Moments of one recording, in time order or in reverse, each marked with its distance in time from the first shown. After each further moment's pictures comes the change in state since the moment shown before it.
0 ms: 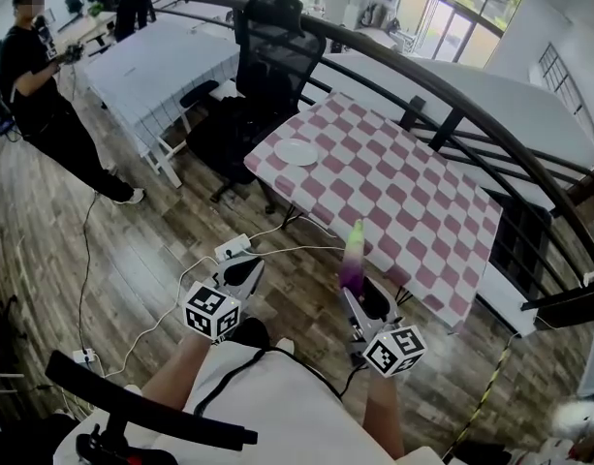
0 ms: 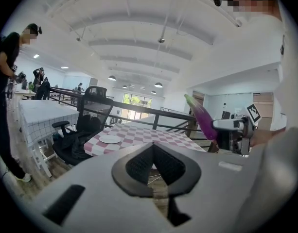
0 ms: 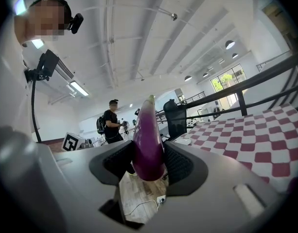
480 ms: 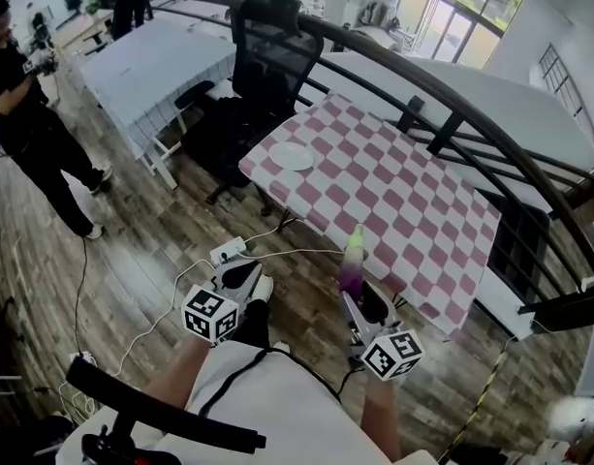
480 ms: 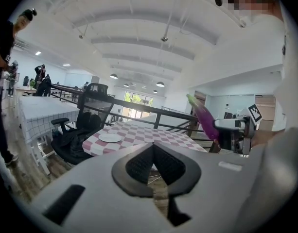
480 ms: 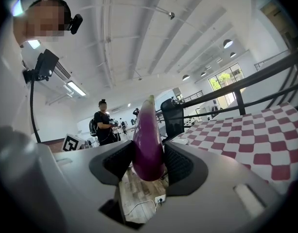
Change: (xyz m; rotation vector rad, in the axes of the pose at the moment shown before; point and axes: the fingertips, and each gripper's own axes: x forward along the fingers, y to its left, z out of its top) left arm 0.027 0.012 0.001 -0.030 0.012 0.007; right arm 0.012 -0.024 0.009 0.014 0.011 -0.019
